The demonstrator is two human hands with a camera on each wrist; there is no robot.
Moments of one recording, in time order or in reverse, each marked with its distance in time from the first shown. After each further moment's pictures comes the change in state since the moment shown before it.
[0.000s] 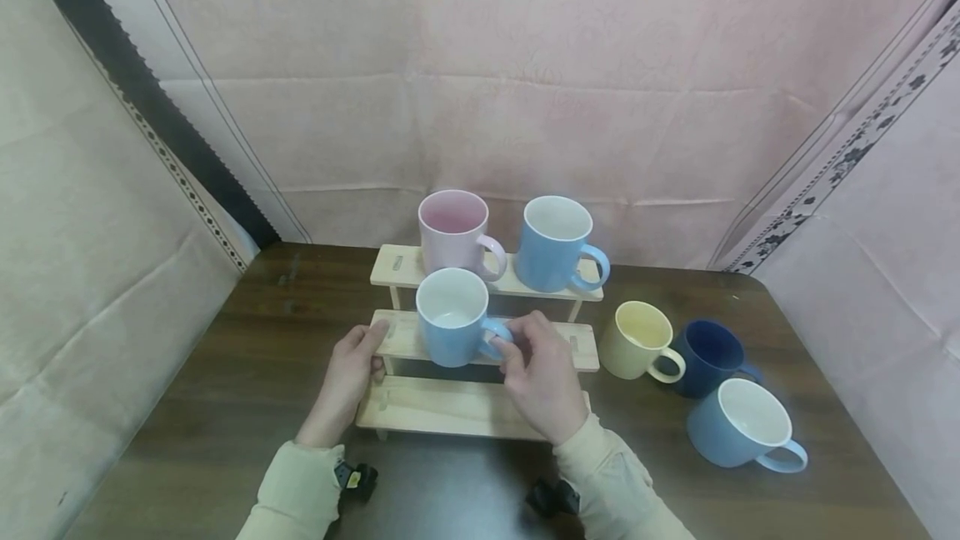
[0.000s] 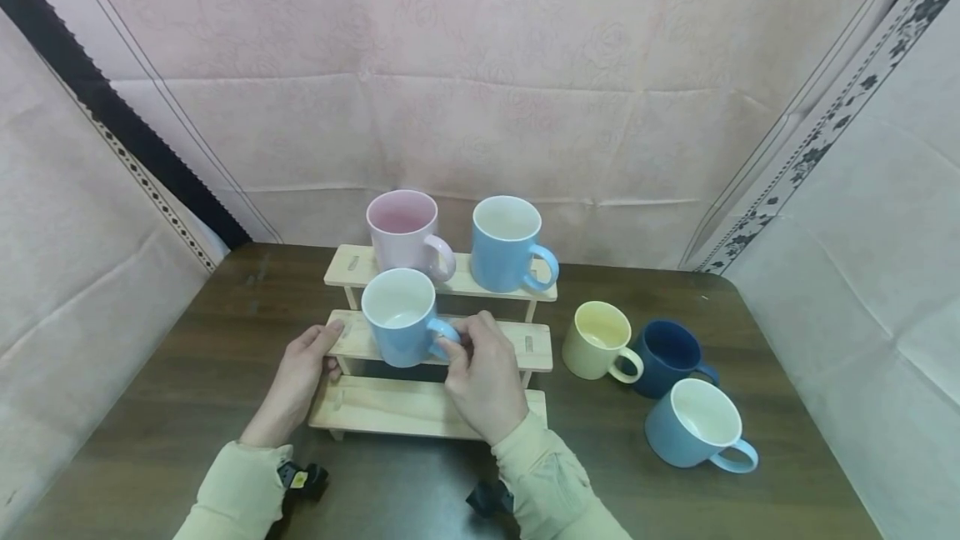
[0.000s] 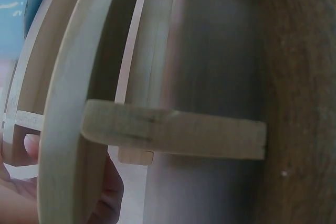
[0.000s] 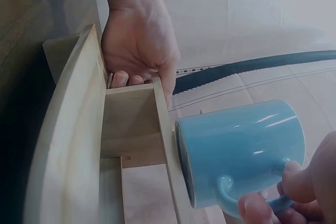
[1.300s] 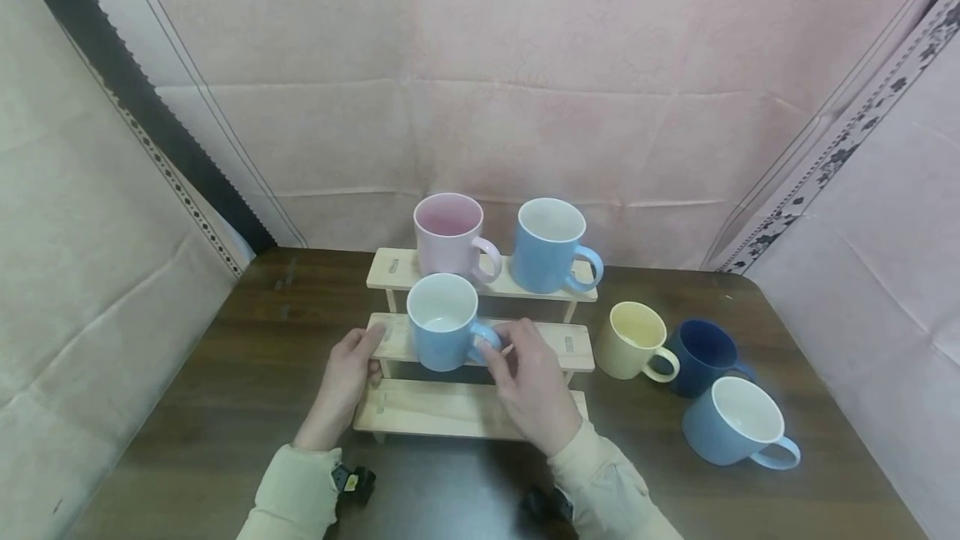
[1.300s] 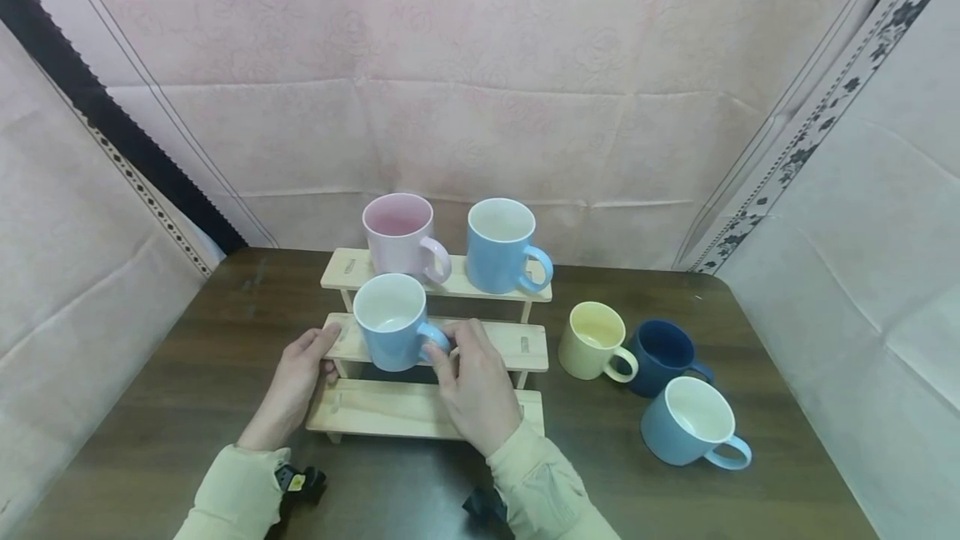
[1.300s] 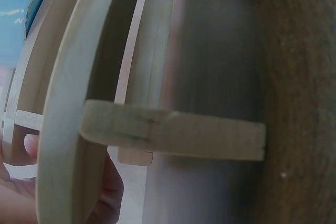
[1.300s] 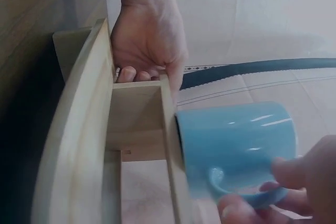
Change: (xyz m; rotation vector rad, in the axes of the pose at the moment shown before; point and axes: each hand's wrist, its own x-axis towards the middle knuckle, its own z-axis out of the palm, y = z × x) left_hand -0.001 0.003 -0.002 0.008 -0.029 -0.016; right_hand -0.006 -0.003 0.004 -0.116 -0.057 0.021
